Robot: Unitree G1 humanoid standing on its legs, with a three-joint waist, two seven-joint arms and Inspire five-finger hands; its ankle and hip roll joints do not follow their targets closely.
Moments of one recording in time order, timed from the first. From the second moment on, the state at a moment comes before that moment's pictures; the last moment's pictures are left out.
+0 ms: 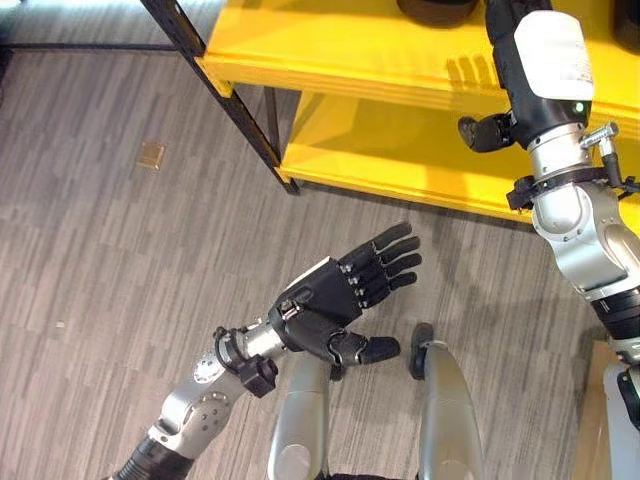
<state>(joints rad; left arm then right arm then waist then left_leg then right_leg) -0.10 0.56 -0.32 -0.25 -1.03 0.02 -0.64 -0.87 -0.87 0.40 0.12 -0.41 0.09 -0.30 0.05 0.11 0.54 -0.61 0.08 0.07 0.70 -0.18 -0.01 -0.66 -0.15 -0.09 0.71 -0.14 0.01</state>
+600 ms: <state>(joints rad) -0.21 0.56 -0.32 -0.28 -1.01 0.07 -0.57 -0.89 -0.87 0.40 0.03 -0.26 0.10 -0.41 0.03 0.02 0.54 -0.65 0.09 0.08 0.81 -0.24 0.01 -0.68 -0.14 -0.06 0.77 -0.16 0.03</state>
